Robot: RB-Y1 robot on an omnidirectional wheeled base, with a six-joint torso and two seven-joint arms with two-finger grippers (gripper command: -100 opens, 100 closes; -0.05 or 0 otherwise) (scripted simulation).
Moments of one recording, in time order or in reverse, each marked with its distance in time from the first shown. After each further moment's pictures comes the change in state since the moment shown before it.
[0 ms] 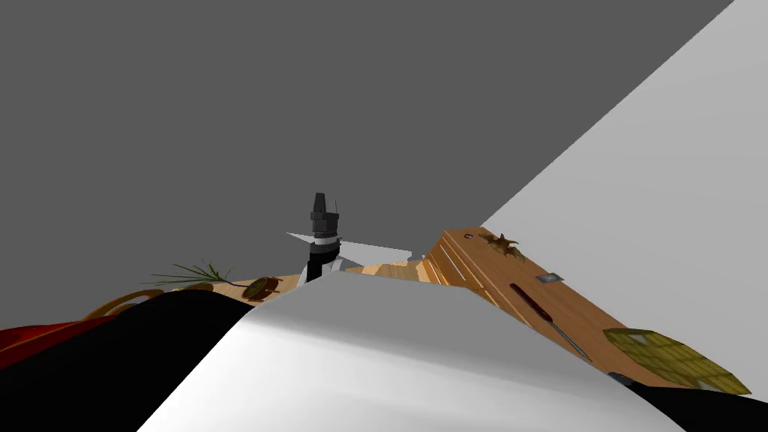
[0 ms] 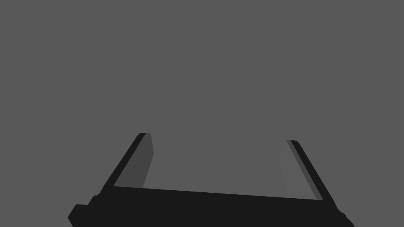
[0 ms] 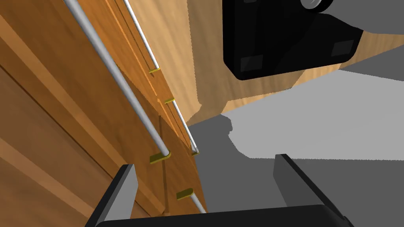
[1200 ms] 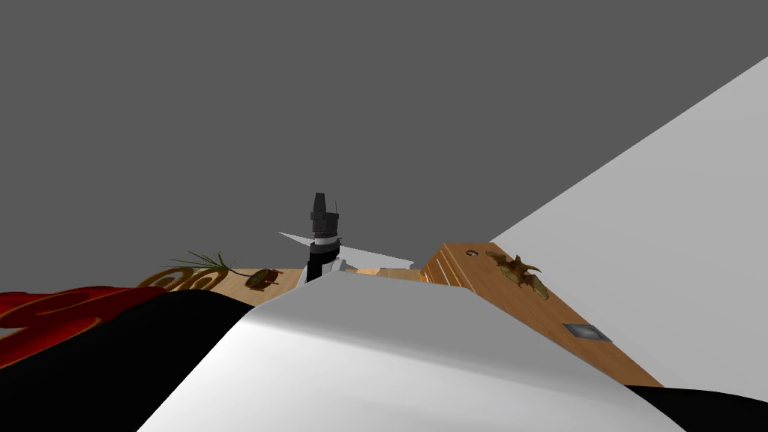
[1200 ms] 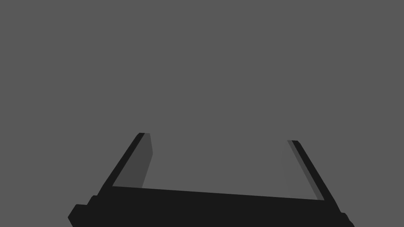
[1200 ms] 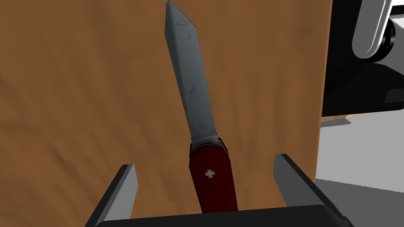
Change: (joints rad) left arm 0.000 0.000 0.000 0.000 0.000 0.000 0.000; right arm -0.032 -0.024 0.128 0.141 0.038 0.056 0.013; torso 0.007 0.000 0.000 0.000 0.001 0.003
